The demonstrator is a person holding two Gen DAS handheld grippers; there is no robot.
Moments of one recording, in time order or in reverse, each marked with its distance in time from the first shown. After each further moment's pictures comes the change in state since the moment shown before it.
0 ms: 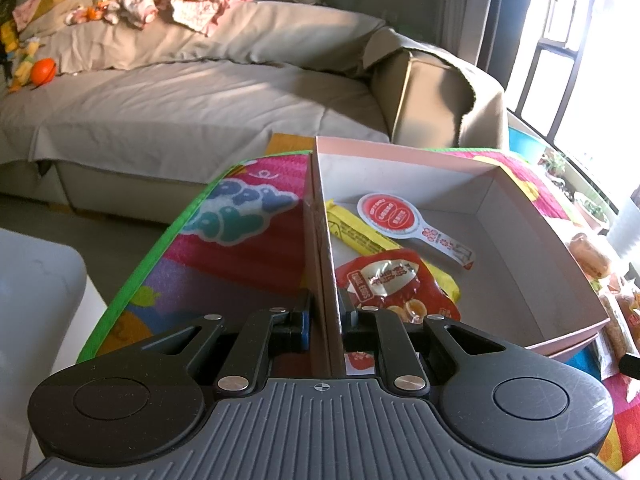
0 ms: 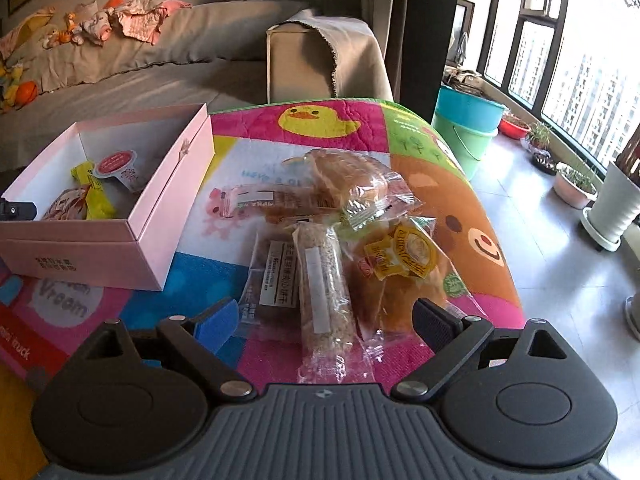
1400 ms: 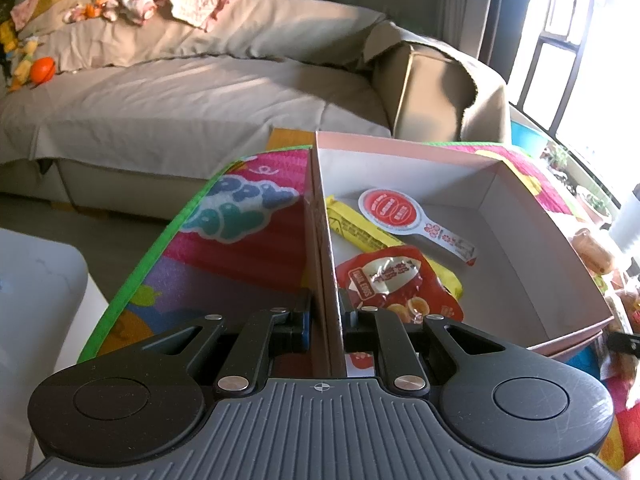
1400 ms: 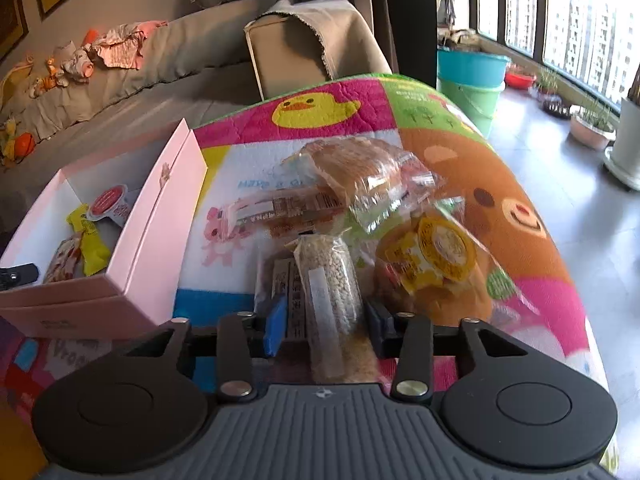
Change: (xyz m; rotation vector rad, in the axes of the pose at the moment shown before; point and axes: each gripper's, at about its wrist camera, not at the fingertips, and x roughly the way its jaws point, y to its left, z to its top) left arm 0.003 0.003 -0.002 0.001 0.019 0.004; right arm 0.030 -0.022 0.008 0.220 0.067 0.118
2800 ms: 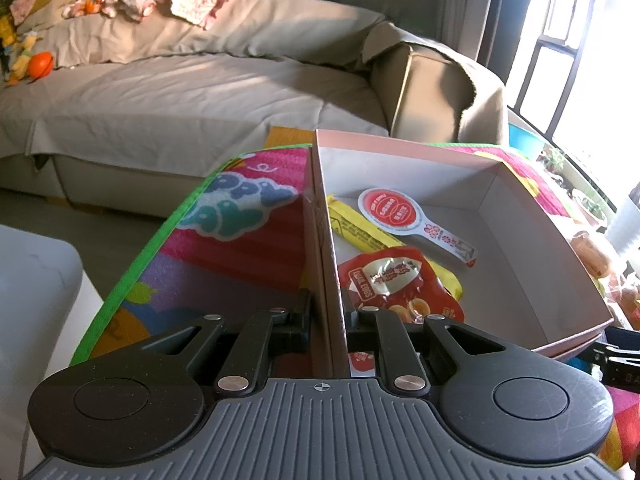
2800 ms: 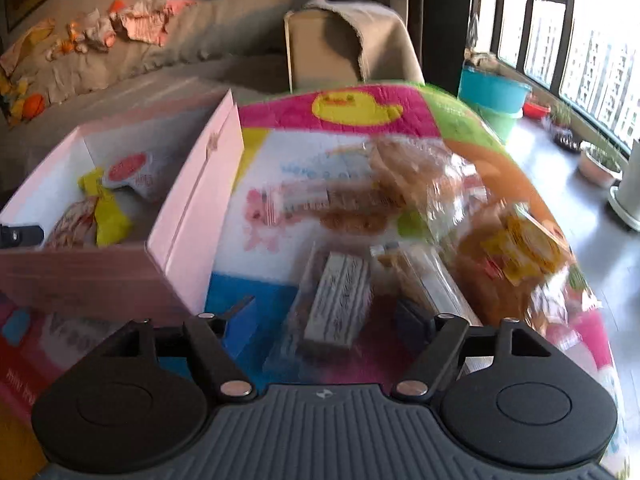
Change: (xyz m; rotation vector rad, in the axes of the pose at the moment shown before) left arm 0.002 0.000 0.002 -0.010 0.002 -0.013; right arm 0.021 0.050 -0.005 -0.170 -0.035 -0.030
